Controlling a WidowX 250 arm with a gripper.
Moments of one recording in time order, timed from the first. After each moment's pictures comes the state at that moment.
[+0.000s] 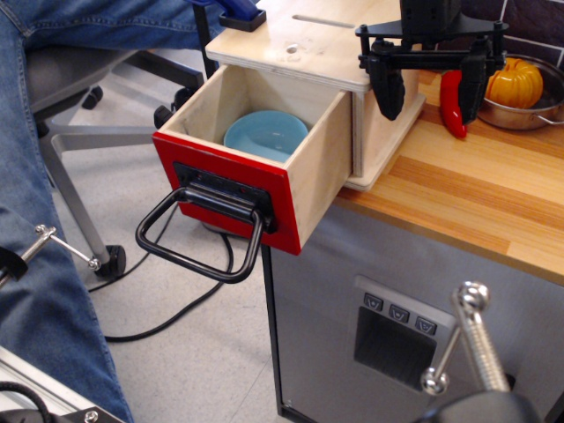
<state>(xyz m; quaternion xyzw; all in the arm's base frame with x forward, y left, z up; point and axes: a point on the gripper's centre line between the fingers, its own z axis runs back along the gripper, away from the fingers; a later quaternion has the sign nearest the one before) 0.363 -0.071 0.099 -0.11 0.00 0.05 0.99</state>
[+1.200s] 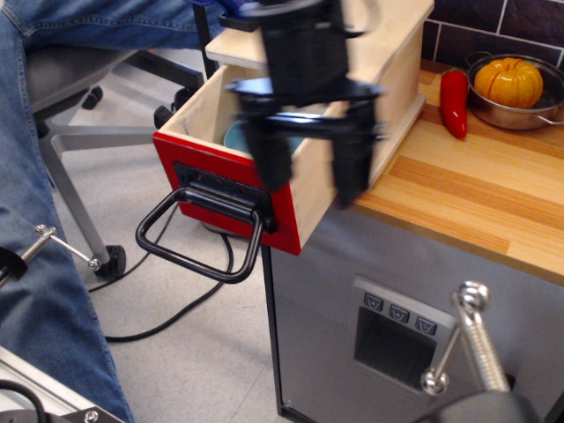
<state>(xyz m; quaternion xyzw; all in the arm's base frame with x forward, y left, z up) 0.233 -0.035 0.113 -0.13 0.03 -0.04 0.99</state>
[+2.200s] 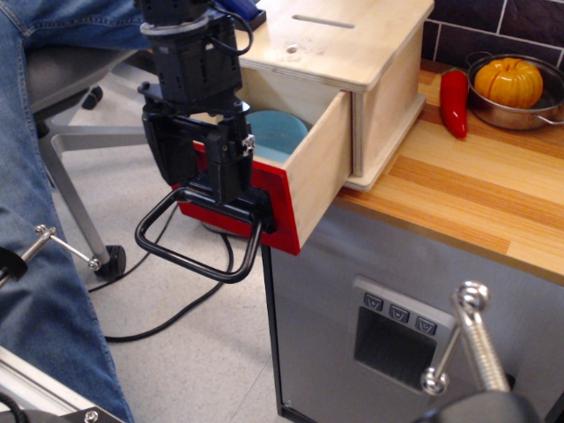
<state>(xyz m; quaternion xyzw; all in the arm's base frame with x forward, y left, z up) 0.240 0.045 0.082 -0.08 0.04 -0.08 0.99</state>
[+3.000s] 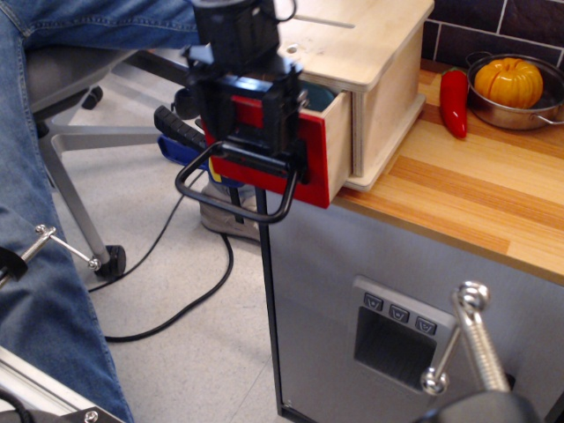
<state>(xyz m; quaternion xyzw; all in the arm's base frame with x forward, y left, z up) 0.302 0.038 0.085 -0.06 -0.02 -0.02 1.00</state>
